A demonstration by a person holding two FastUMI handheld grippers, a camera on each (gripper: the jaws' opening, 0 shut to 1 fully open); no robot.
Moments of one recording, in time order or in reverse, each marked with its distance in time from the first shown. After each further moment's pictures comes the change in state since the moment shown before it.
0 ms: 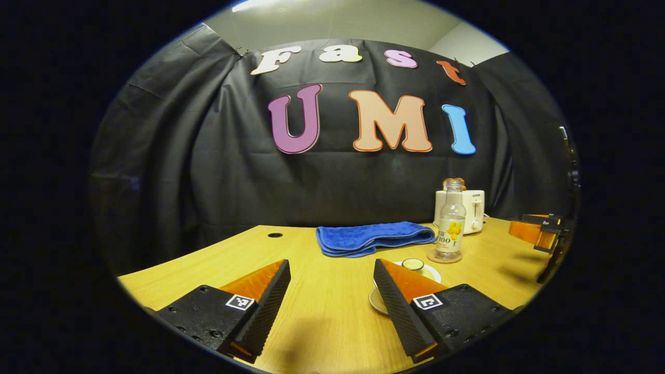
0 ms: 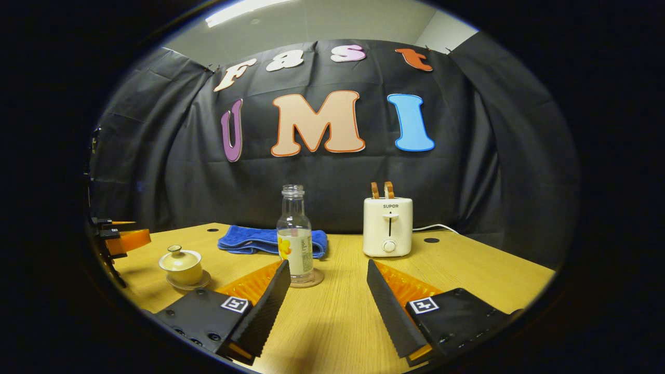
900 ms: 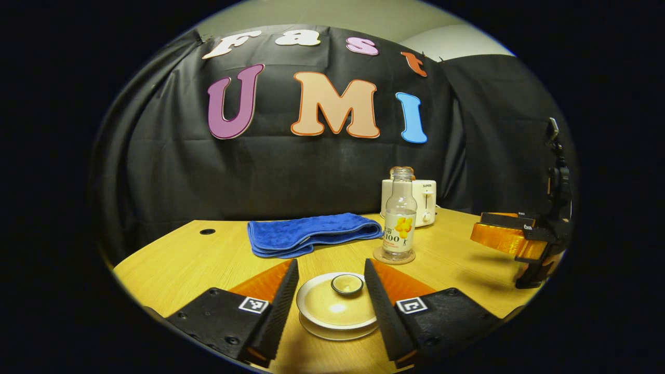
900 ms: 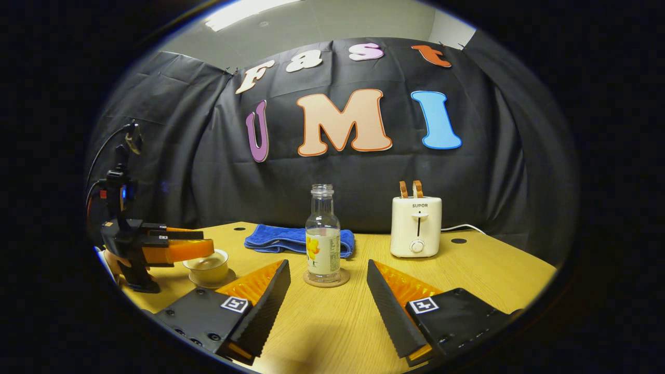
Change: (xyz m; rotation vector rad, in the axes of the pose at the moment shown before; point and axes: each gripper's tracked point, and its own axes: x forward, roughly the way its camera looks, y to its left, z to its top) left arm 0.035 -0.097 -0.009 0.002 0.066 -0.342; right arm 0.000 0.031 -0.003 0.007 0.009 0.170
